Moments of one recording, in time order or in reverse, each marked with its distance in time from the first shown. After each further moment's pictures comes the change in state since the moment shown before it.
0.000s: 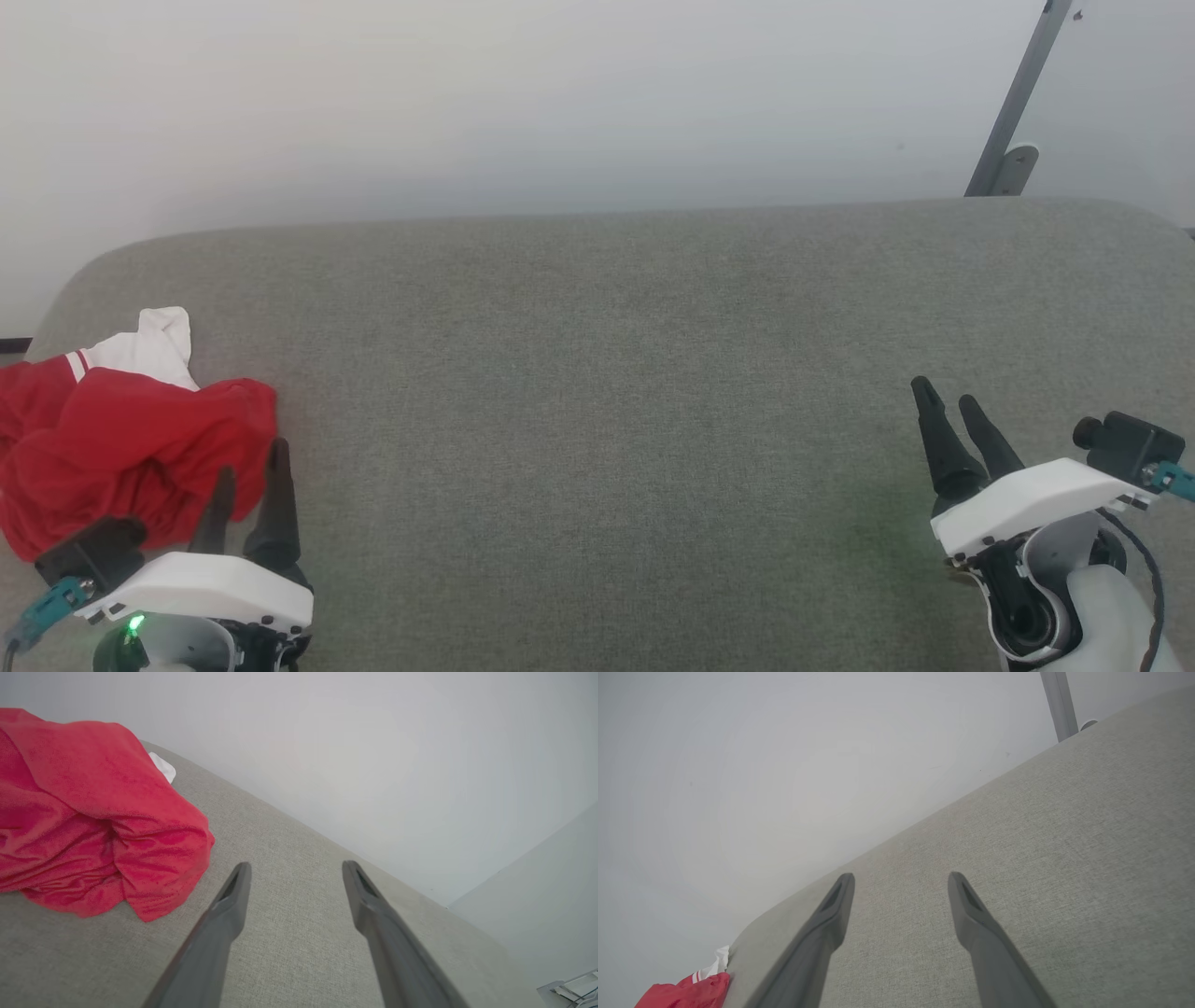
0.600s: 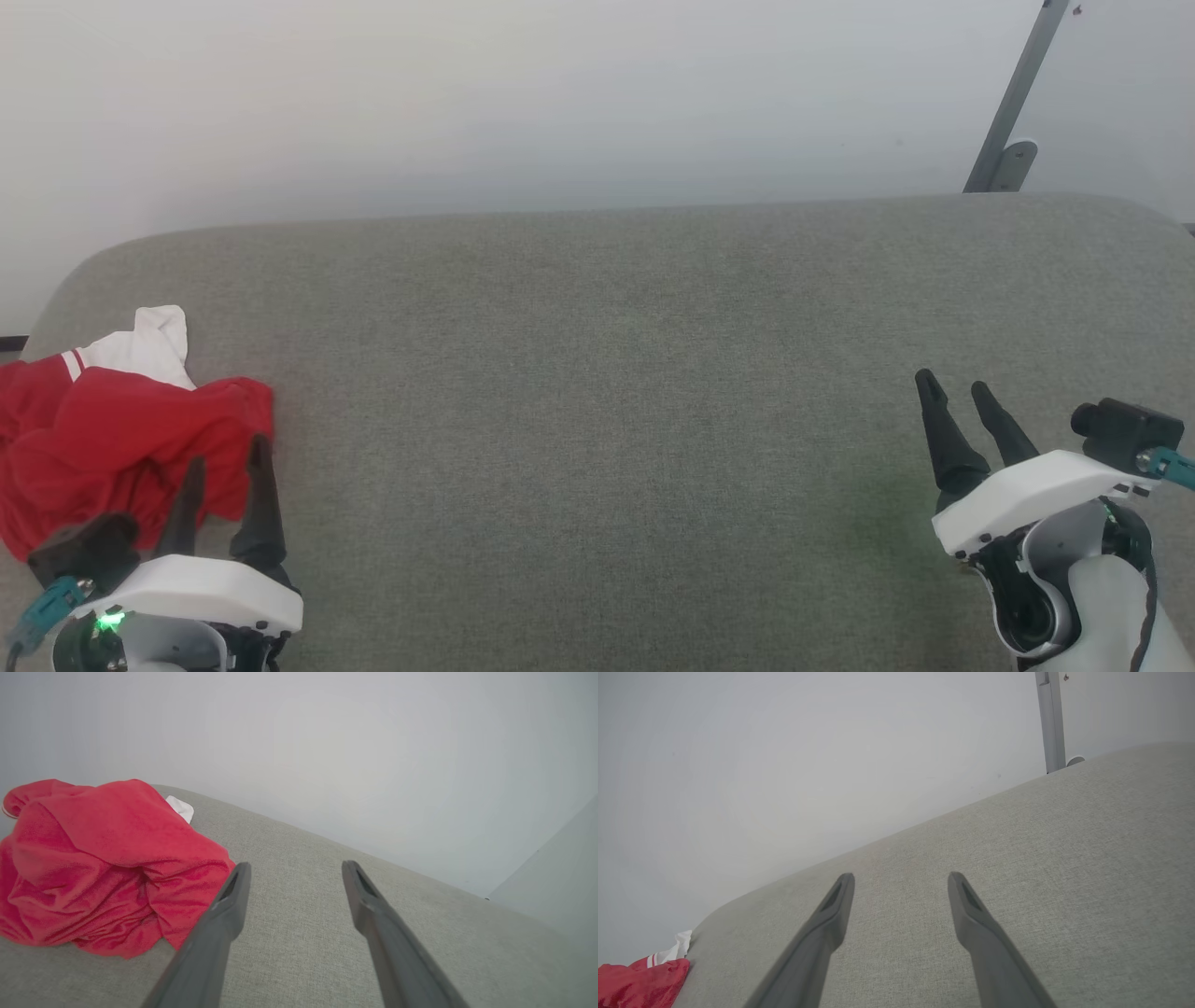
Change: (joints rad) left arm 0.000 0.007 0.033 0.009 0.170 -0.013 -0.043; right arm -0.004 -0.002 -0.017 -0.024 -0.150 0.000 0.001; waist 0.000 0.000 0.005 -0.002
